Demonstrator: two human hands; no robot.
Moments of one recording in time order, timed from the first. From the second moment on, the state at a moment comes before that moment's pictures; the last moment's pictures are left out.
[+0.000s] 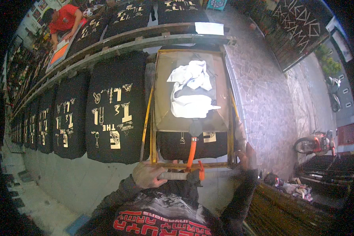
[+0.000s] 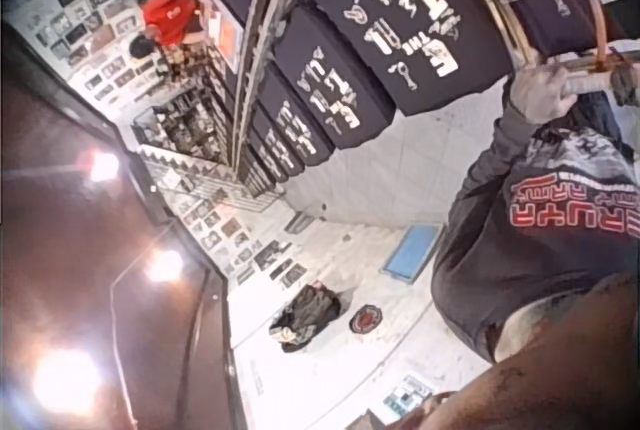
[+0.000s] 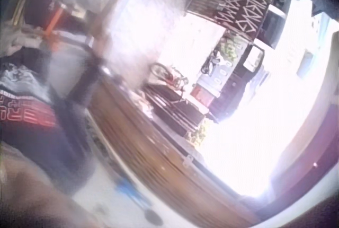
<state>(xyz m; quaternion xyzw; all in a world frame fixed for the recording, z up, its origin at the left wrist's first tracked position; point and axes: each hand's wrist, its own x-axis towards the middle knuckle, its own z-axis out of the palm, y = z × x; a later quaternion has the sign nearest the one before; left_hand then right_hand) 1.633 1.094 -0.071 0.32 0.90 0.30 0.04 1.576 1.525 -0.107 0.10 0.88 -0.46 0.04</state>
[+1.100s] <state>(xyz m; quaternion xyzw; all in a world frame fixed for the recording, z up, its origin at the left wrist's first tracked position) 1.678 1.190 -0.066 0.33 0.89 0.27 0.13 1.628 1.625 -0.107 0.20 0.86 -0.45 0.10</state>
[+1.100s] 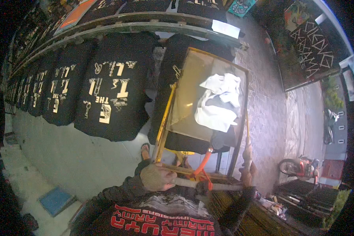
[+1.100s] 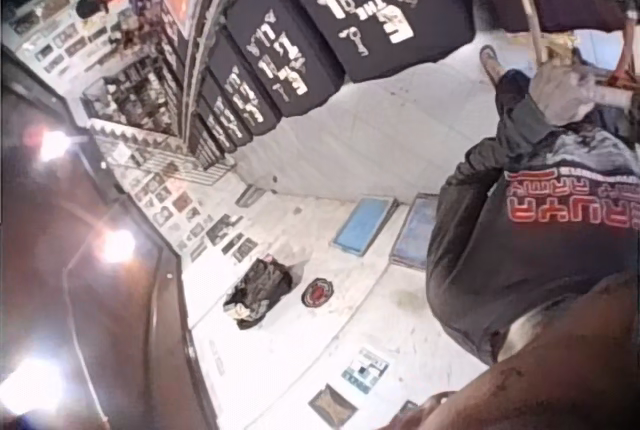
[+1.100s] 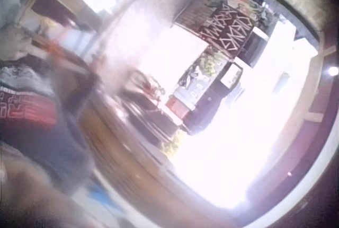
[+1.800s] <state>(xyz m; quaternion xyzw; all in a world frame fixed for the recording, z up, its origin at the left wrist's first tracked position) 1.734 1.295 -0.096 0.24 0.90 0.36 -0.02 1.592 1.721 -0.111 0.14 0.86 -0.45 0.18</state>
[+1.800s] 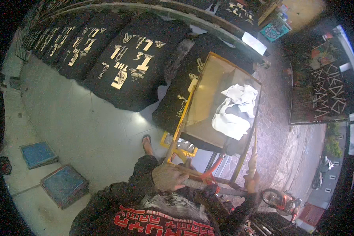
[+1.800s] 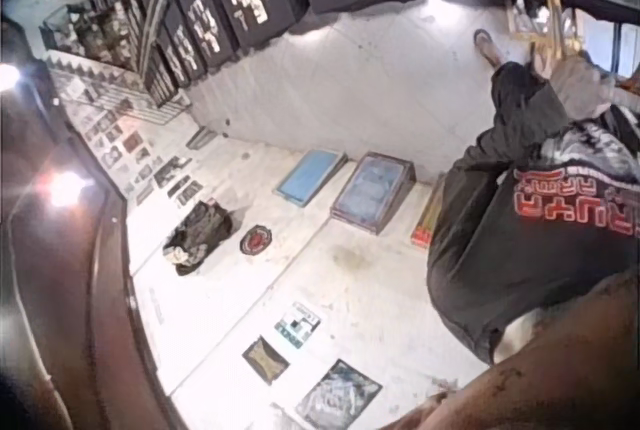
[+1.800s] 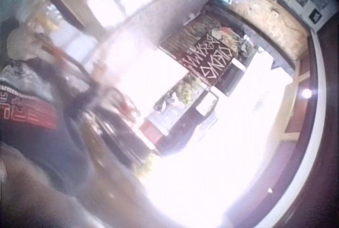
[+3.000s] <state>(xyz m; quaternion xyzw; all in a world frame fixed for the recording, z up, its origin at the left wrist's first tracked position) 1.642 1.009 -0.074 0.48 0.80 0.30 0.20 1.781 1.503 -0.155 0.26 0.81 -0.53 0.02</state>
